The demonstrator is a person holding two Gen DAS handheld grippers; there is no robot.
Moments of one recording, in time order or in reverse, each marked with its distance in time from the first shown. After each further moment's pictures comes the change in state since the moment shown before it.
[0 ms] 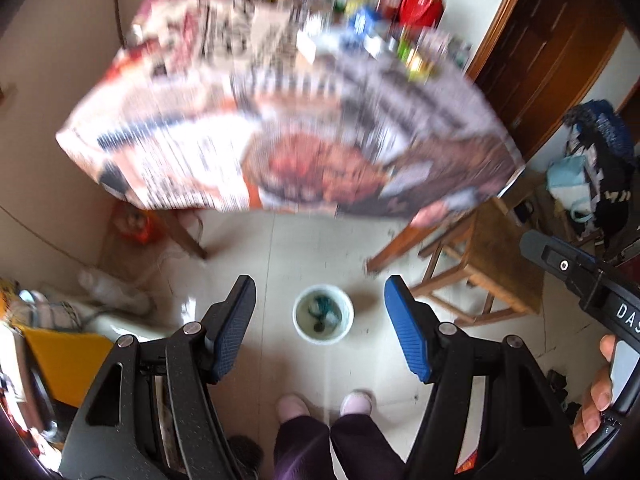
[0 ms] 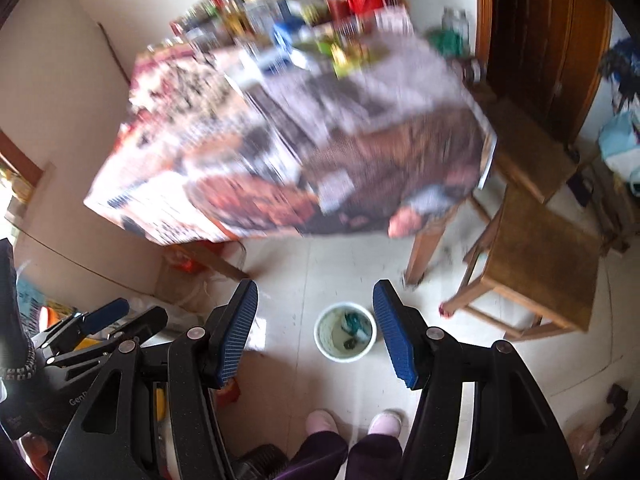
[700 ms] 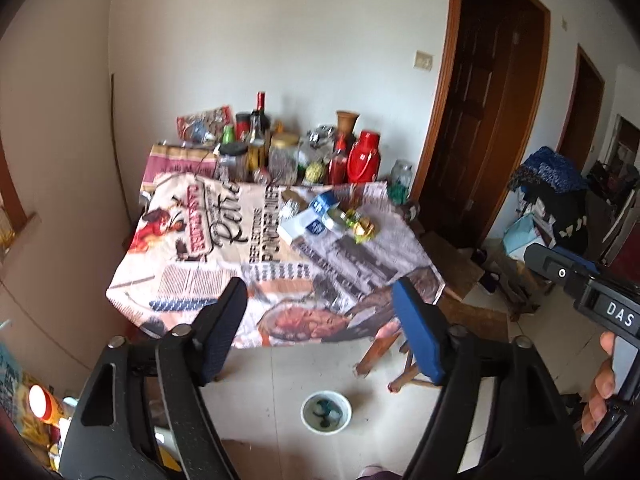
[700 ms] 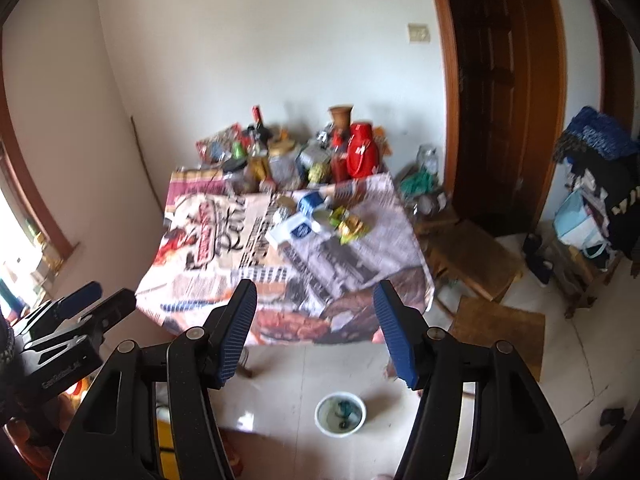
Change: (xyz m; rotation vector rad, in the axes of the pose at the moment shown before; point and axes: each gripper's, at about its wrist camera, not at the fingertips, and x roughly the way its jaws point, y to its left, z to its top) left arm -0.206 0.007 0.055 0.149 -0.430 -0.095; right arm -0.190 0.067 0.033 -0.012 -0.412 -0.100
